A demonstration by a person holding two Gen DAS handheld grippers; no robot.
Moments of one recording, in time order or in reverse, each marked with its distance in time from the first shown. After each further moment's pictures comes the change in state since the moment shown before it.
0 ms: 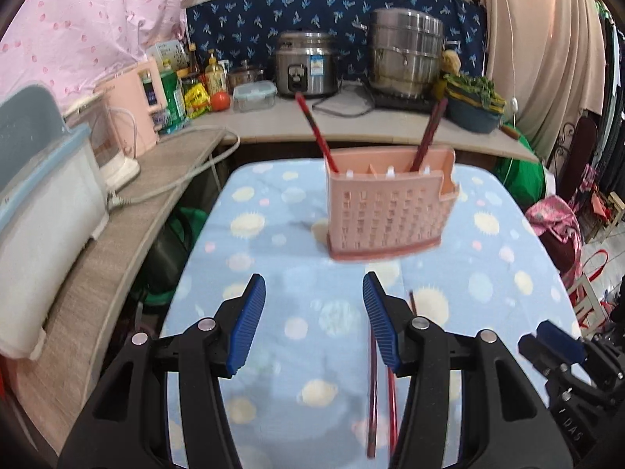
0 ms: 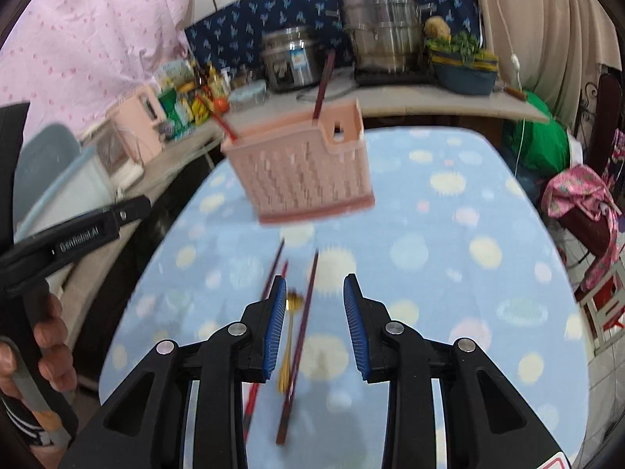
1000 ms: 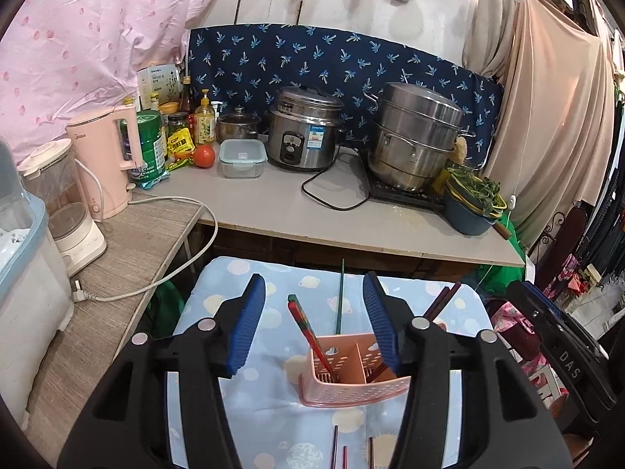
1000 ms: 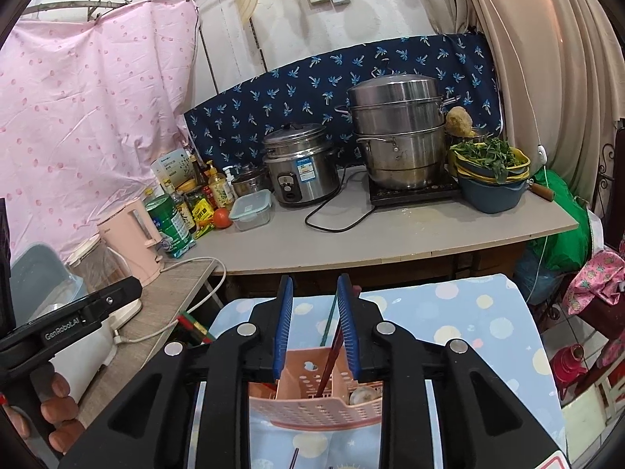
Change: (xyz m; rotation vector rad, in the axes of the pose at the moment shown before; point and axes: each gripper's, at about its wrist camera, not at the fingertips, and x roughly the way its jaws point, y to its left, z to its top) left arm 0.029 0.028 0.182 -0.149 -0.147 -0.112; right arm 0.016 0.008 0.235 0.009 -0.328 0.039
